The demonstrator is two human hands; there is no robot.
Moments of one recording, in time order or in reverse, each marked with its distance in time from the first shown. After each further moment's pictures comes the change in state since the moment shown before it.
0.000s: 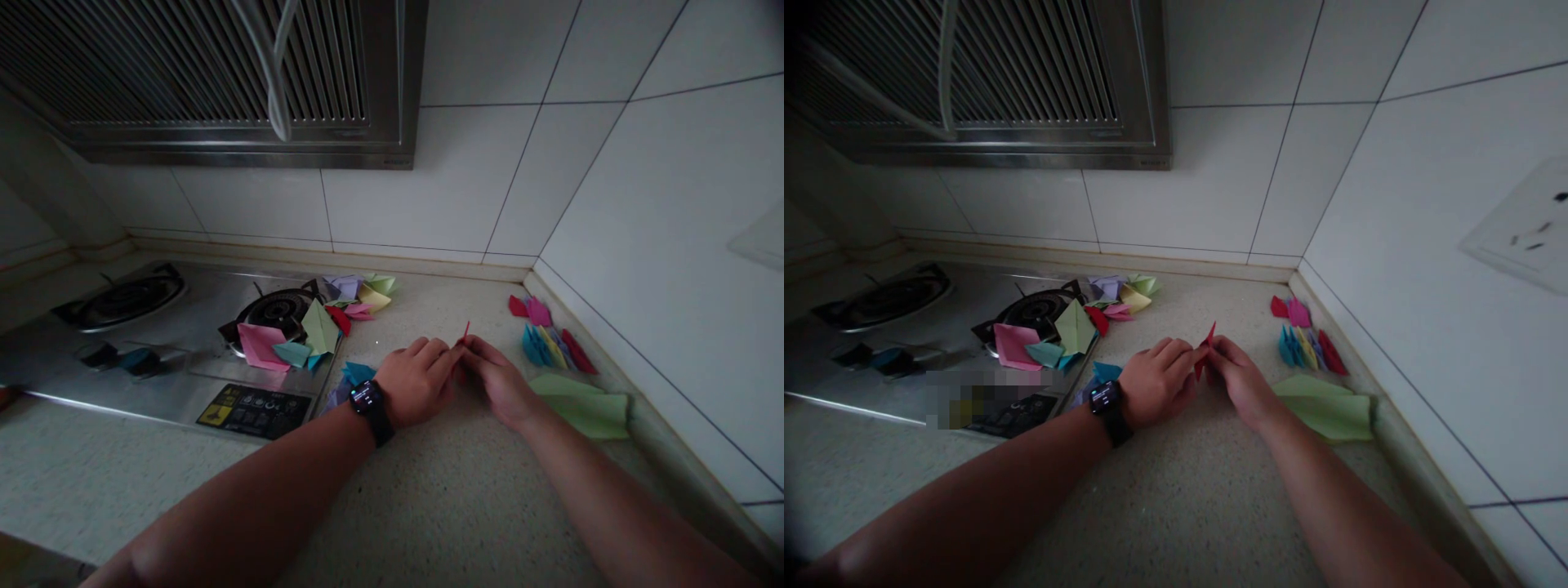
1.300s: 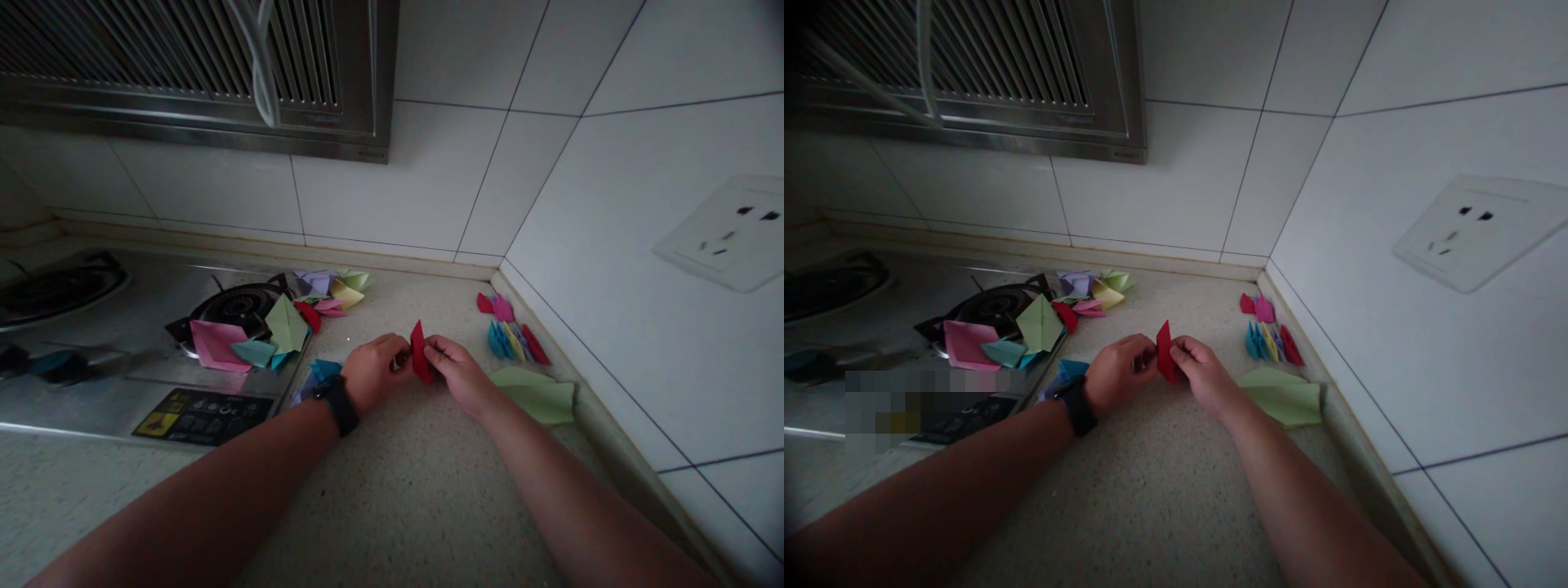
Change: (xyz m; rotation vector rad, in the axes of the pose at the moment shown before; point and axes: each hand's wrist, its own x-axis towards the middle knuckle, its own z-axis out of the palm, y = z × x) left_hand 0.000 -0.015 0.014 -0.413 0.019 -0.307; right_hand 0.000 -0.001 0.002 -0.193 -0.096 -0.025
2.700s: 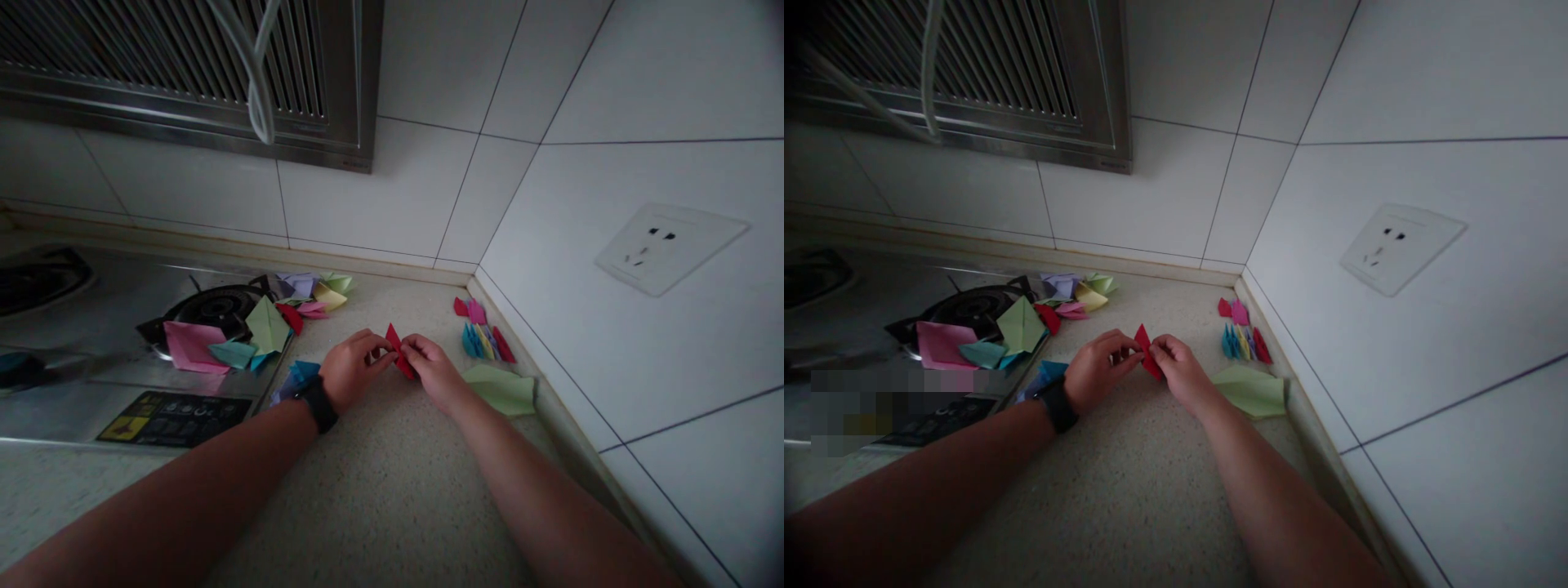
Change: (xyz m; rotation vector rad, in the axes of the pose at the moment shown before) left_hand -0.002 -0.002 0.000 -0.038 0.097 -0.033; right_hand -0.001 -0.002 0.001 -0.106 0.069 -0.039
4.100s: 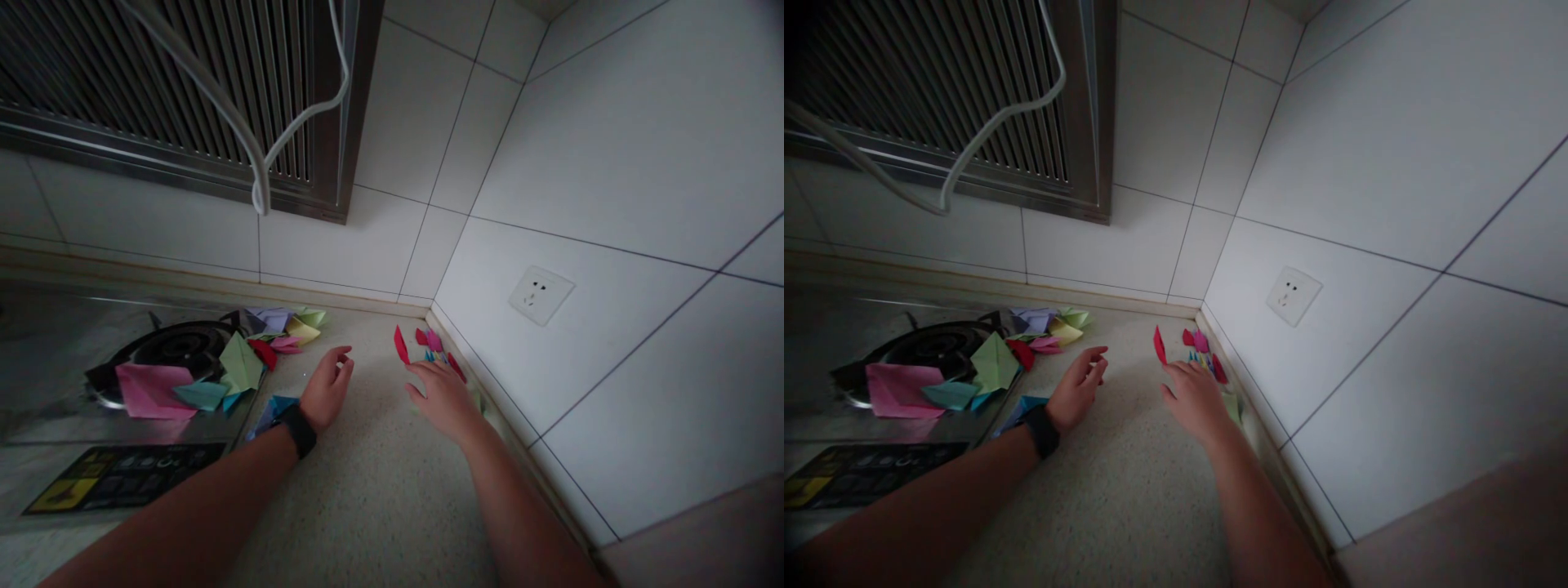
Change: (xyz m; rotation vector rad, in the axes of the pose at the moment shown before) left_hand 0.007 -0.016 0.014 -0.434 0.137 -0.245; right_hand -0.041 -0.054 -0.052 -1.191 0.109 -0.248
